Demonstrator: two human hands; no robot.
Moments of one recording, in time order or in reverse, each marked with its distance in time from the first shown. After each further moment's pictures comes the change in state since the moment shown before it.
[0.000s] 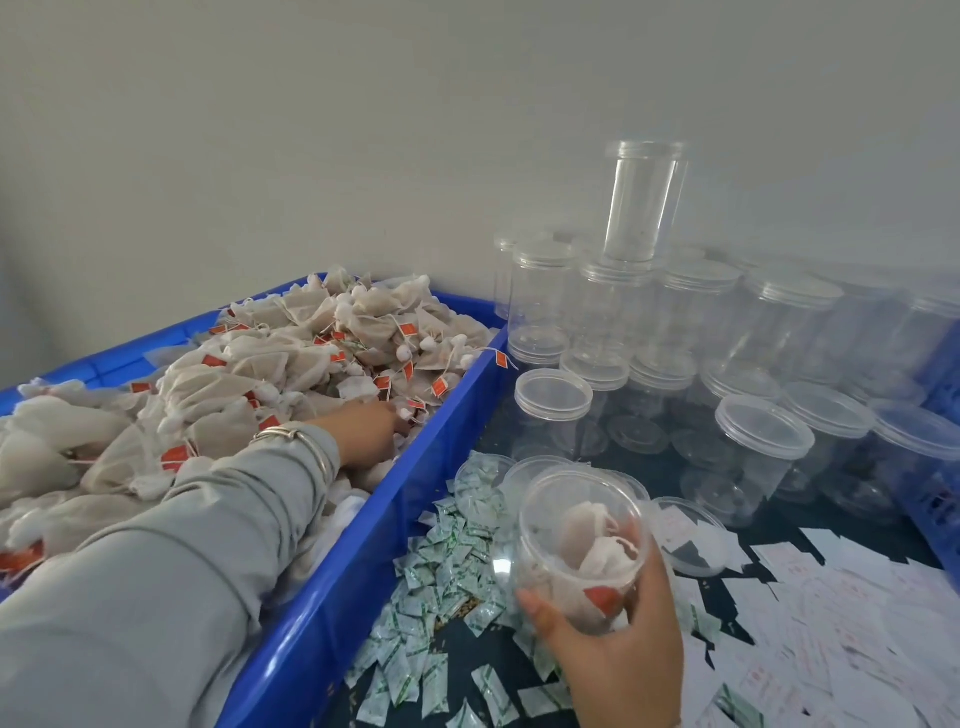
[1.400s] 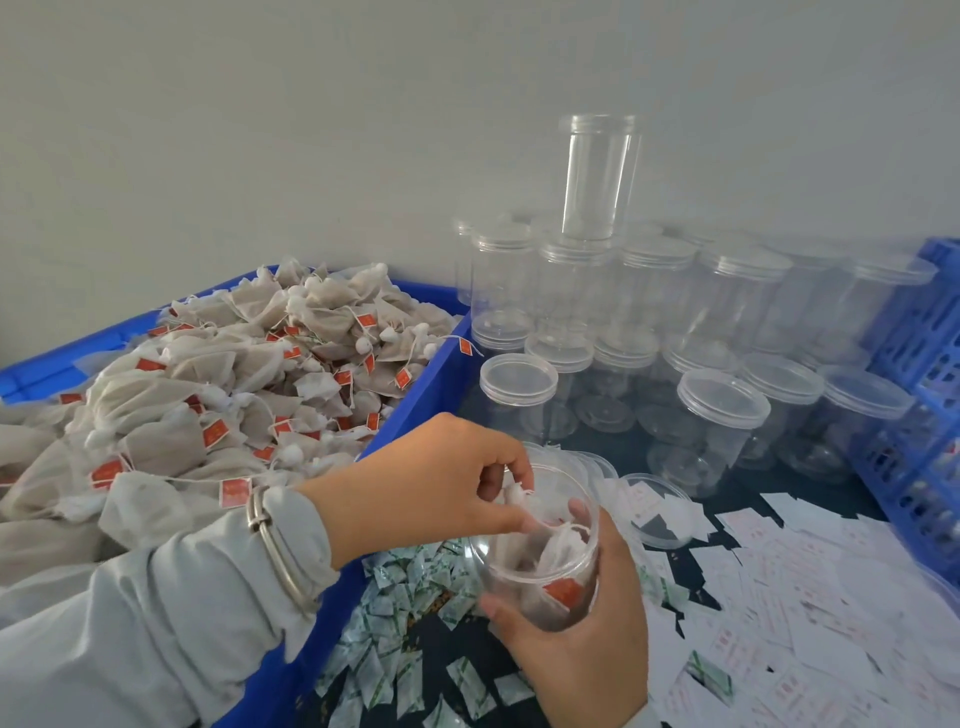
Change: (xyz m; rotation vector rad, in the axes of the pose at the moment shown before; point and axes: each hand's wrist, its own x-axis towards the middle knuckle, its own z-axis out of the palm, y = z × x) left_hand -0.098 0.111 -0.039 -0.572 0.248 0.581; right_hand -0.001 -0.002 0.006 -0.181 0.036 -0.067
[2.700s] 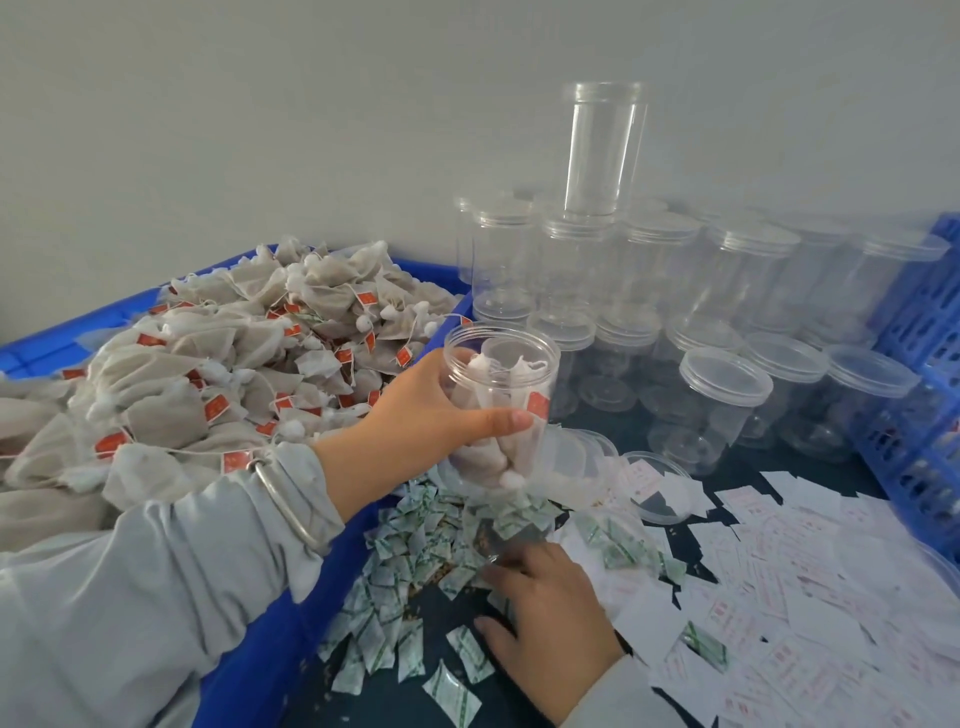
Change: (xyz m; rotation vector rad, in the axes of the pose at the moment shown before) left_hand 0.013 -0.024 0.008 -0.568 0.340 -0.332; right_hand 0.009 0.018 -0.003 -0.808 -0.647 -0.292
